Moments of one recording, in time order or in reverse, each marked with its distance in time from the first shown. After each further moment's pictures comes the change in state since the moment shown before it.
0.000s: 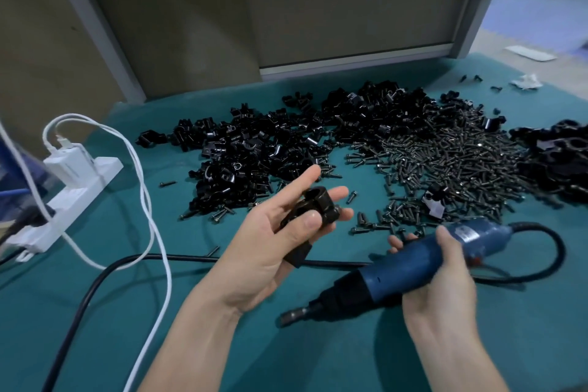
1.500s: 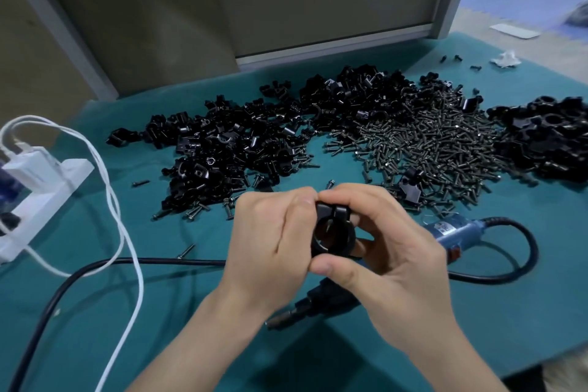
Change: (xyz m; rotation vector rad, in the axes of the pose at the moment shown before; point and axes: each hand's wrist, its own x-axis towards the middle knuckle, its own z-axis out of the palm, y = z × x) left_hand 0.011 -0.004 0.044 0.980 0.163 0.499; right_hand -0.029 -0.024 0.008 -0.630 -0.977 -0.899
